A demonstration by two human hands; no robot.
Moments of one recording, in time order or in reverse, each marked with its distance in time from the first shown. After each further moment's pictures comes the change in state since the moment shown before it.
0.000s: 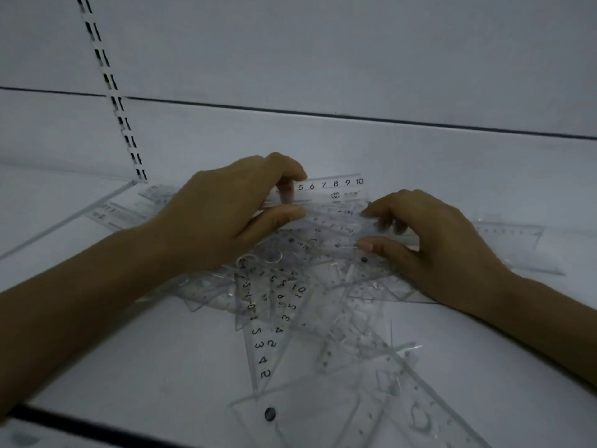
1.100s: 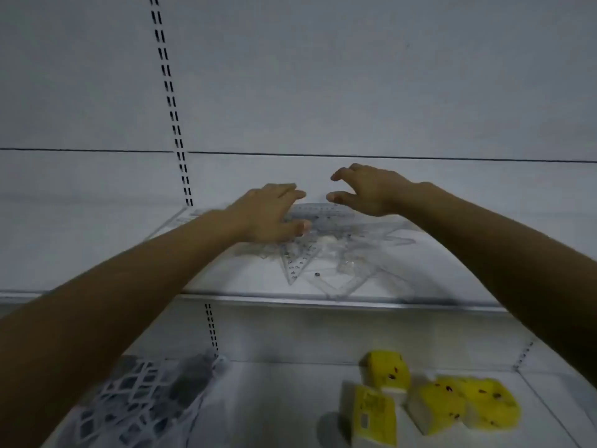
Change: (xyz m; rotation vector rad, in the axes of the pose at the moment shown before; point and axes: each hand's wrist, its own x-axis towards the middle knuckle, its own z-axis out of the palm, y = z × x) left_hand -0.026 0.023 -0.040 0.128 -0.282 0.033; right_hand 0.052 -0.080 -0.047 -0.372 -0.434 0.353
